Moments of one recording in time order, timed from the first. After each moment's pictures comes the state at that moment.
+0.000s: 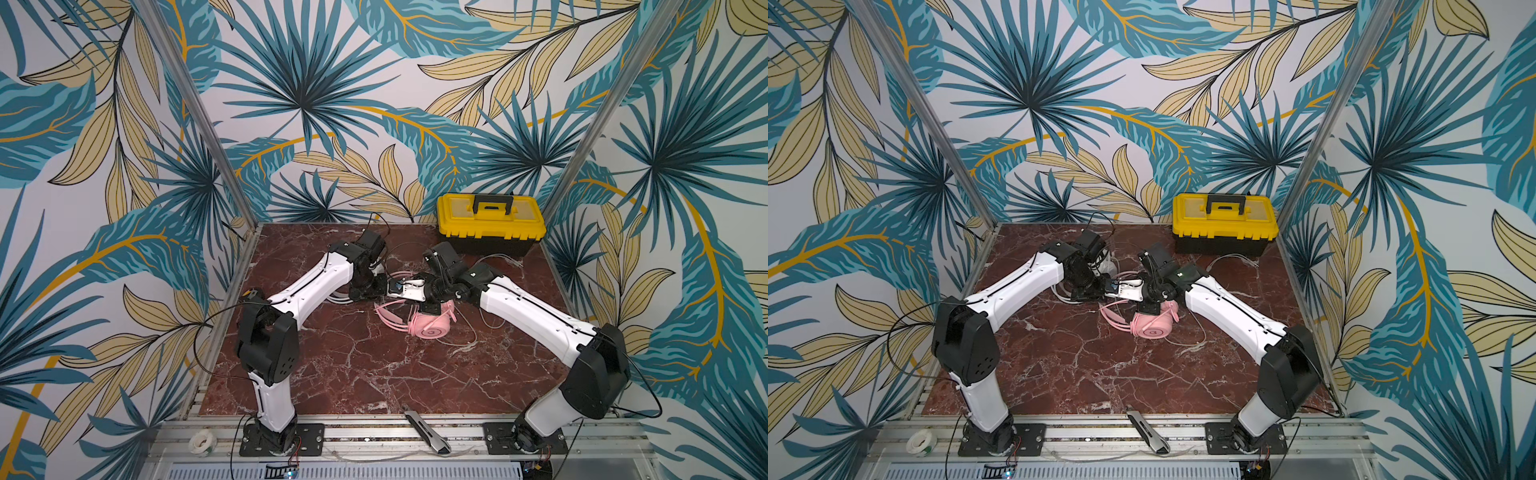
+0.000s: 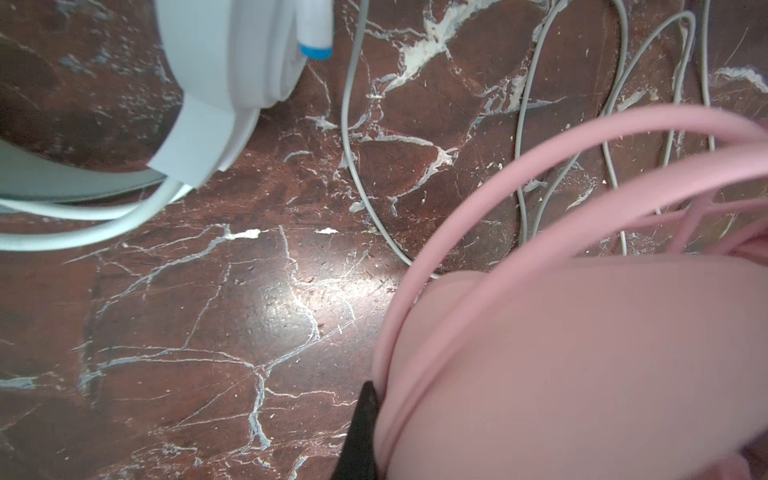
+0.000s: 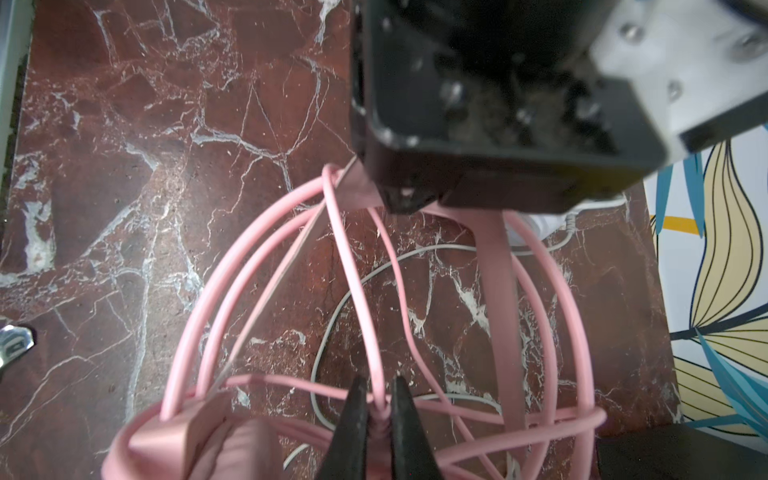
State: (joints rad) left arm -0.51 1.83 1.62 -1.08 0.23 -0.52; right arm 0.64 1.60 1.38 -0.74 -0.24 -0.87
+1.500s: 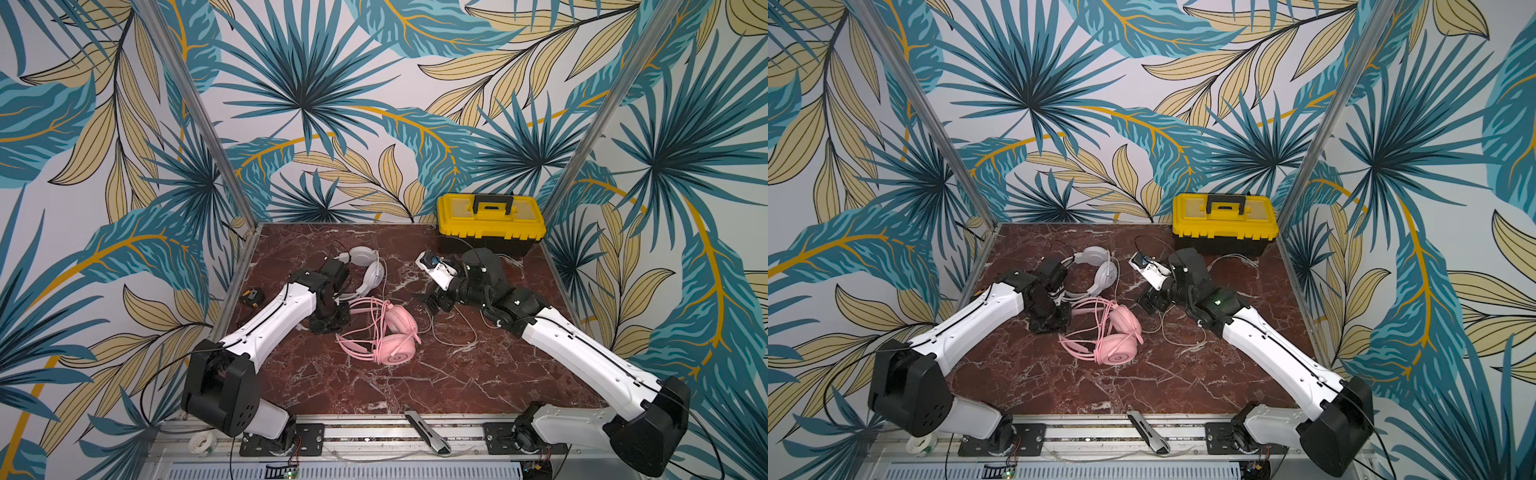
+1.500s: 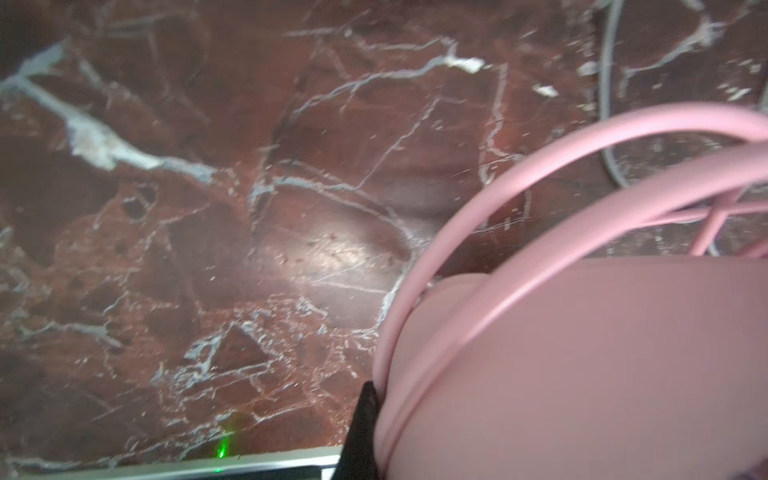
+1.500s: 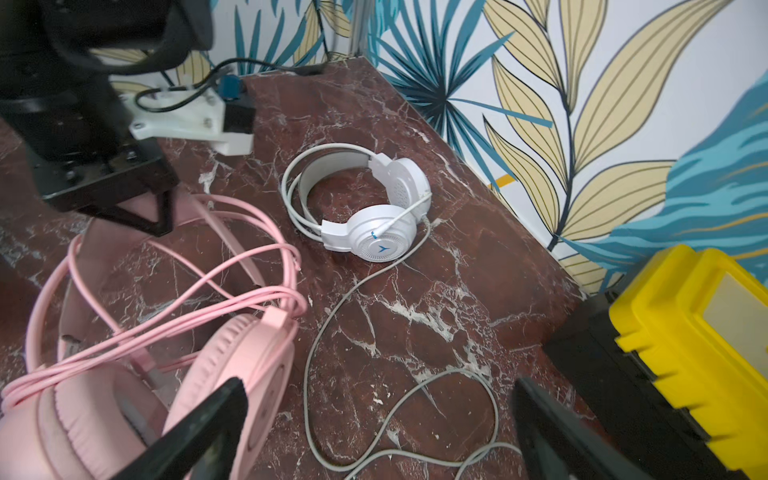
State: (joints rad) left arm -0.36 1.45 1.13 -1.14 0.11 -0.55; right arm 0.61 1.25 1.14 -0.39 -0.10 -0.32
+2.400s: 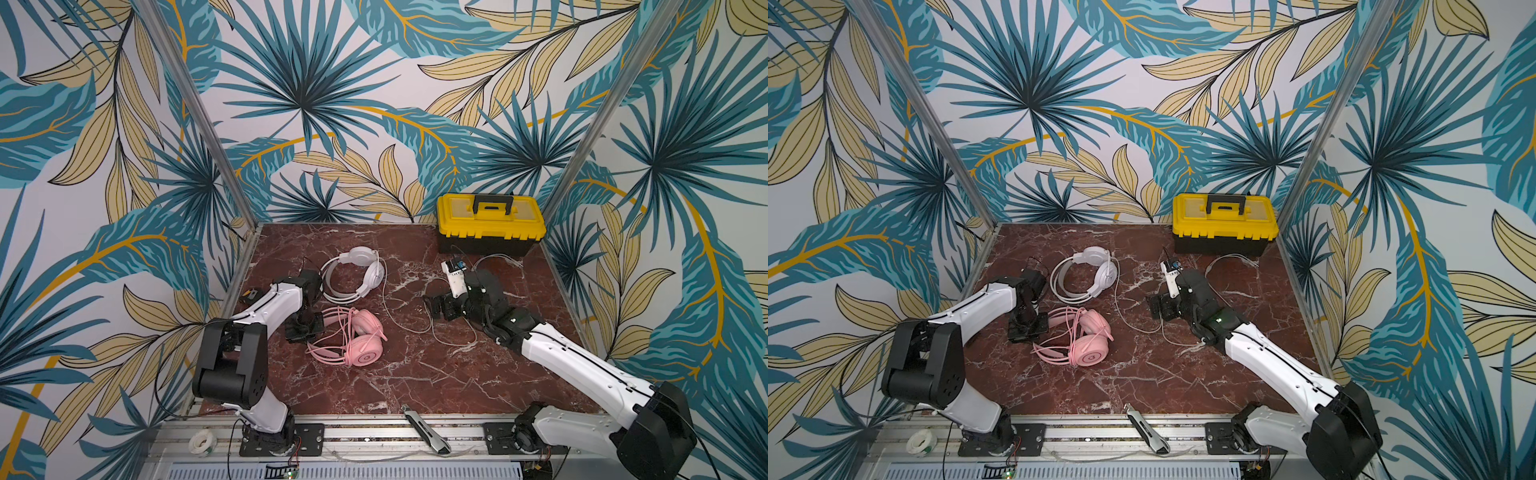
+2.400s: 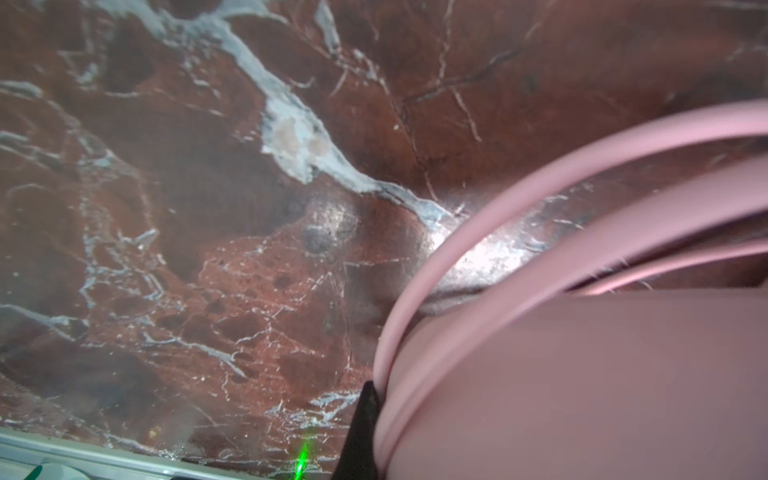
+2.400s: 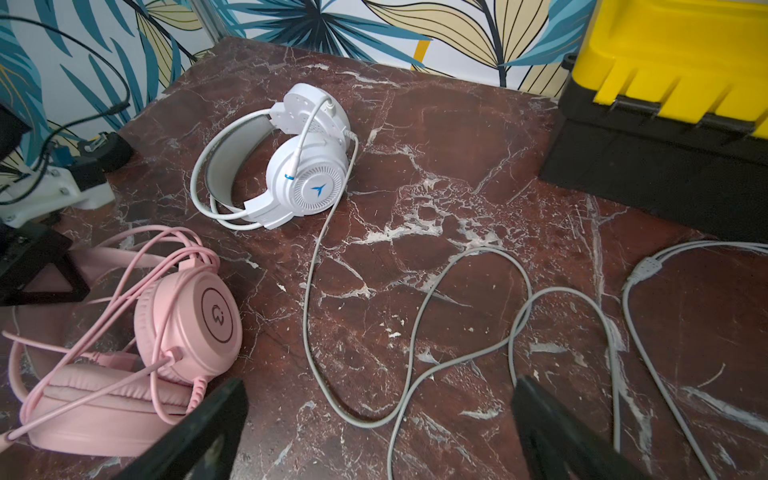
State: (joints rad) left arm -0.13 1.61 1.02 -1.05 -0.02 -0.42; right arm 0.58 1.18 0.86 -0.24 0.08 0.17
